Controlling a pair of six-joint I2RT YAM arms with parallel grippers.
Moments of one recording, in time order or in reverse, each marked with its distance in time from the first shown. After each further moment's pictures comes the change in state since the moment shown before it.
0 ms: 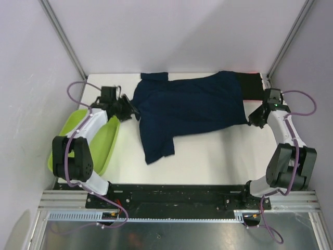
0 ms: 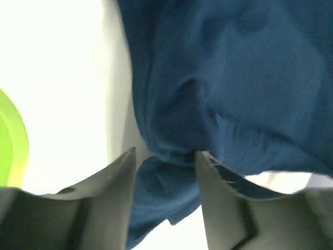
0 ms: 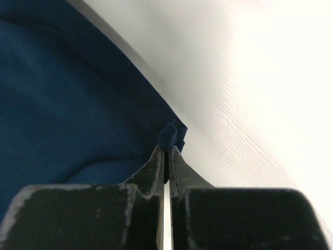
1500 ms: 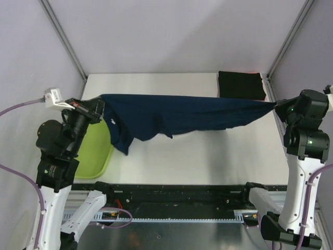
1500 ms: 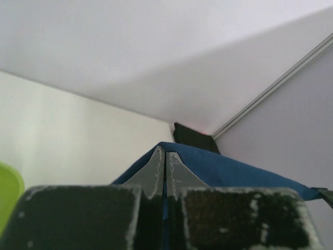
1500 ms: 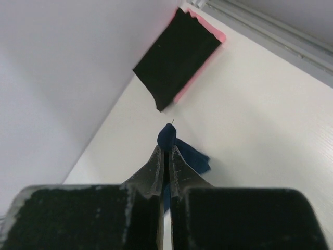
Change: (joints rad) left arm -0.152 -0.882 -0.023 -0.011 -0.287 0.057; right arm 0.022 -0.509 0.290 -0.264 0.149 0.096
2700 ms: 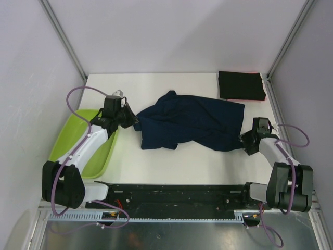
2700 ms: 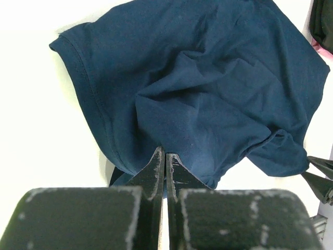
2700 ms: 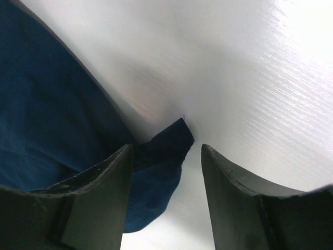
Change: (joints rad) left arm 0.000 0.632 -0.227 0.053 0.162 -0.025; right arm 0.053 0.319 -0.819 0.481 -0.079 0.203
